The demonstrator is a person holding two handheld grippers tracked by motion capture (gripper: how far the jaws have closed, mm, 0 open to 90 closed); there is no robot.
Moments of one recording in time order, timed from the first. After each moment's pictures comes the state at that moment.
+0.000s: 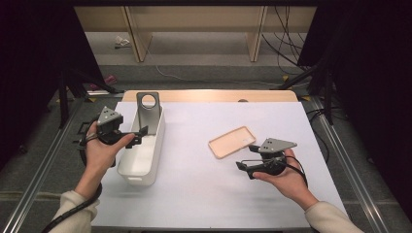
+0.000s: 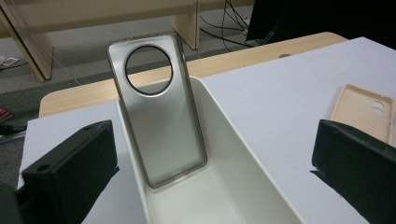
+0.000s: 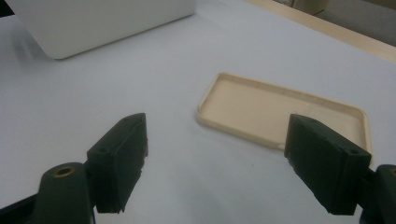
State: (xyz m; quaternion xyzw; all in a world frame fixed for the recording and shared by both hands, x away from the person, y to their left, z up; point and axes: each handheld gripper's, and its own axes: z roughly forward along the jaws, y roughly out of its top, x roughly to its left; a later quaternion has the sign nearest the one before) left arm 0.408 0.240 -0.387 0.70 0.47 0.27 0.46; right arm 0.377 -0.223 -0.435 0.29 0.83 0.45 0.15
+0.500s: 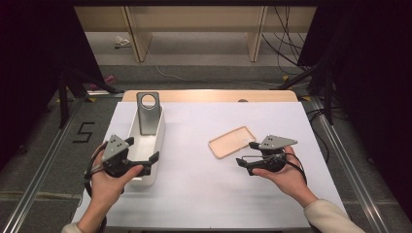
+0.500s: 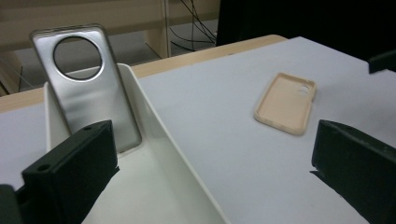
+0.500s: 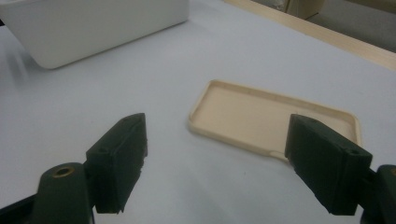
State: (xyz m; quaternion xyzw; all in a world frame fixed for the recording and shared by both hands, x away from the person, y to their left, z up) left arm 0.332 0.205 -0.403 0.72 0.41 0.26 0.50; right arm 0.384 -0.223 -0.434 0.30 0.82 0.46 0.16
